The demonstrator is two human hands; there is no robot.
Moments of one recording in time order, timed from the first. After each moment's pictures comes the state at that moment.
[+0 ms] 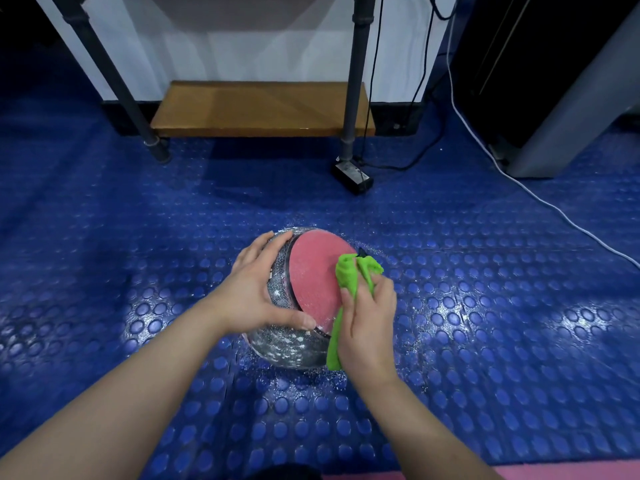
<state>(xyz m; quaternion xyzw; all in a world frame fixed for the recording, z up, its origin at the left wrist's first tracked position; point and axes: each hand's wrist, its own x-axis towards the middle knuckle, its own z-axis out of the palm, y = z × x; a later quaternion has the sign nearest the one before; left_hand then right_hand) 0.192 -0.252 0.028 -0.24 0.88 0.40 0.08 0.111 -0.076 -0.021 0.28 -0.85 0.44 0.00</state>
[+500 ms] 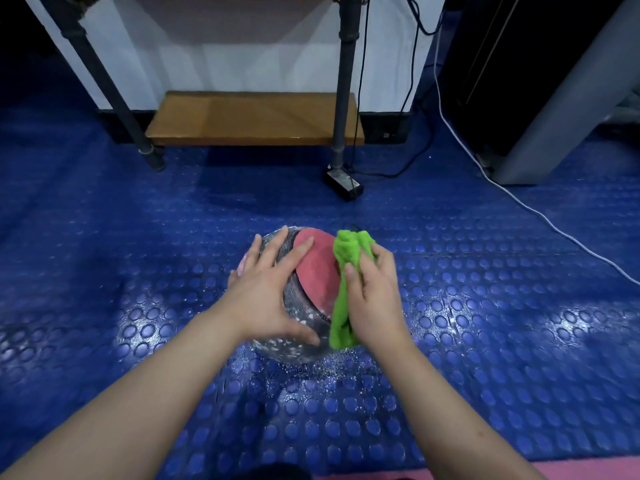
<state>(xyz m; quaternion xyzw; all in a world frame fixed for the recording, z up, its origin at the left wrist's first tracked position) 0.173 -0.223 0.040 -0.21 0.94 0.26 0.12 0.073 -0.070 0.023 0.30 -0.83 0.47 -0.08</state>
